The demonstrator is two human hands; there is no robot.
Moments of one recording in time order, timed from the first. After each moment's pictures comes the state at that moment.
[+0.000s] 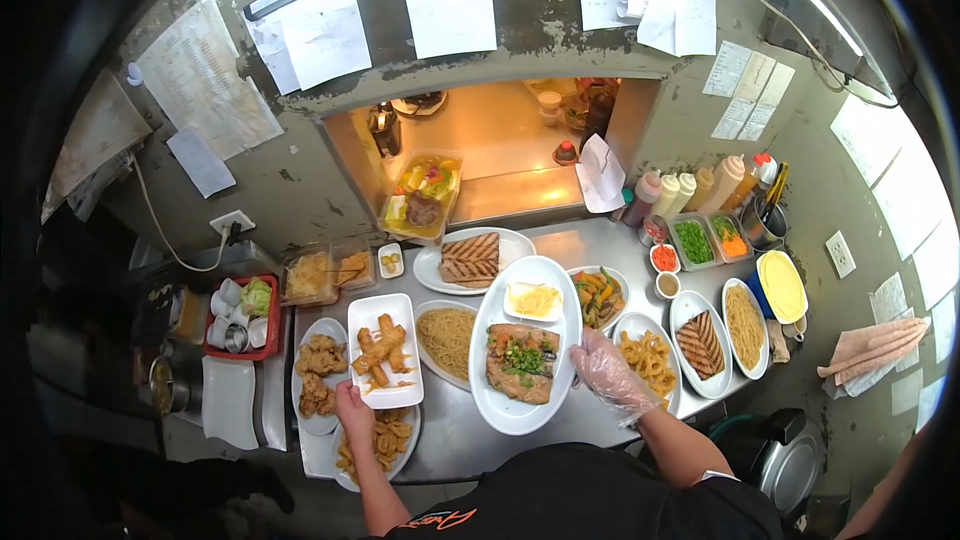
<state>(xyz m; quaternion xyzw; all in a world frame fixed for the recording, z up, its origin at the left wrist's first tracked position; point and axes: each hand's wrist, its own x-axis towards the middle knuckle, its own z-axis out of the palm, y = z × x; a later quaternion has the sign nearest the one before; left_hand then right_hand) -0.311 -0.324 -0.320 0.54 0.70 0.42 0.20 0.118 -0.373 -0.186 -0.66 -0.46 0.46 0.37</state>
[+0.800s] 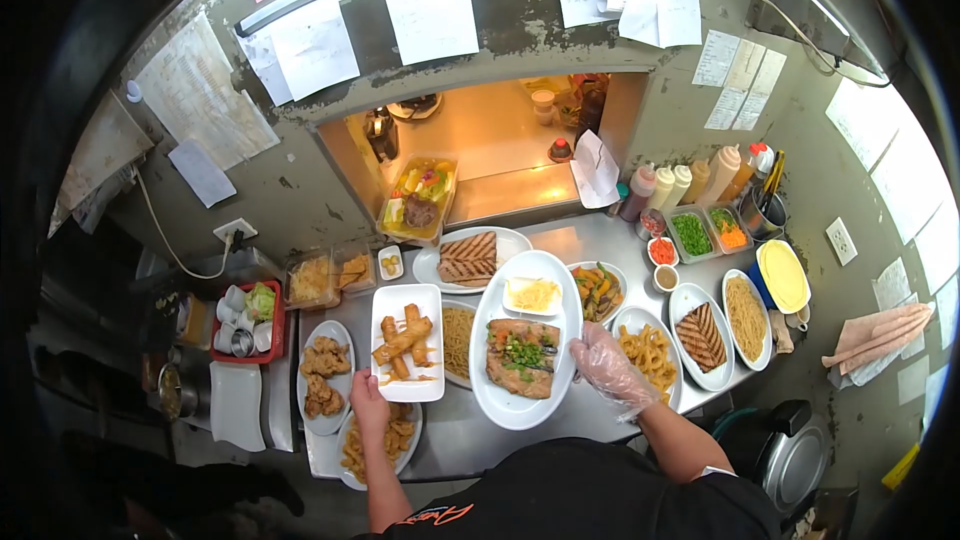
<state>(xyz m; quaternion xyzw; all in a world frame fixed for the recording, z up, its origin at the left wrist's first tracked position) -0.274 -0.318 -0.293 0.57 0.67 0.41 0.25 0.125 -0.375 -0.175 -0.65 -0.46 0.48 0.37</state>
